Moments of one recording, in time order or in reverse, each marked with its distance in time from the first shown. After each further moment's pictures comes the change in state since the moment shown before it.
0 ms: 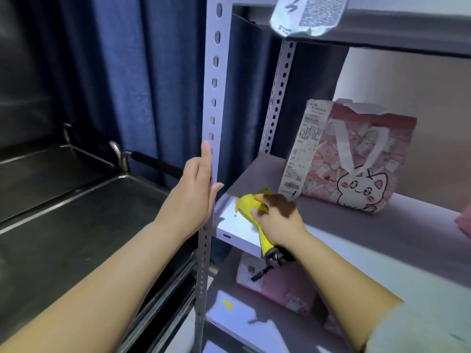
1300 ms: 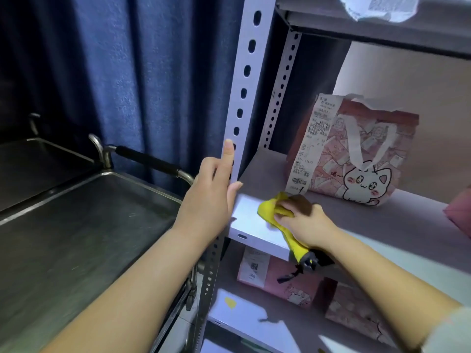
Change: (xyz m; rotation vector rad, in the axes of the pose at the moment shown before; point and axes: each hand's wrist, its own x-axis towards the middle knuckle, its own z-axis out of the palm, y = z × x) left_hand -0.003 -0.015 0.005 -0.113 0.043 0.083; right_hand -0.012 0.010 -0.013 -0.053 -0.087 0.086
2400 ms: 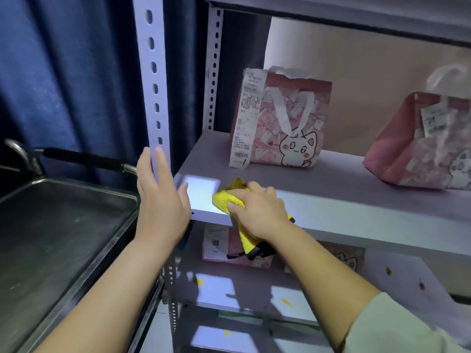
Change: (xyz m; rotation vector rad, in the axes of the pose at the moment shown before) left_hand -0.036 0.031 0.026 -0.066 0.074 -0.089; right_hand -0.066 -0.004 0.011 -0.096 0.128 0.077
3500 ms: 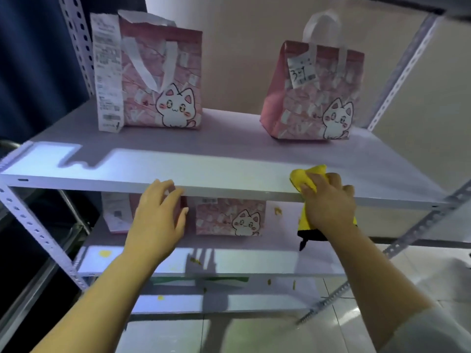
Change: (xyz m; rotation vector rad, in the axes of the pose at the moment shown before) left_hand -0.125 0.198 0.118 0.058 -0.450 0.103; right_hand -0.166 0.357 -0.071 -0.160 0.330 0.556
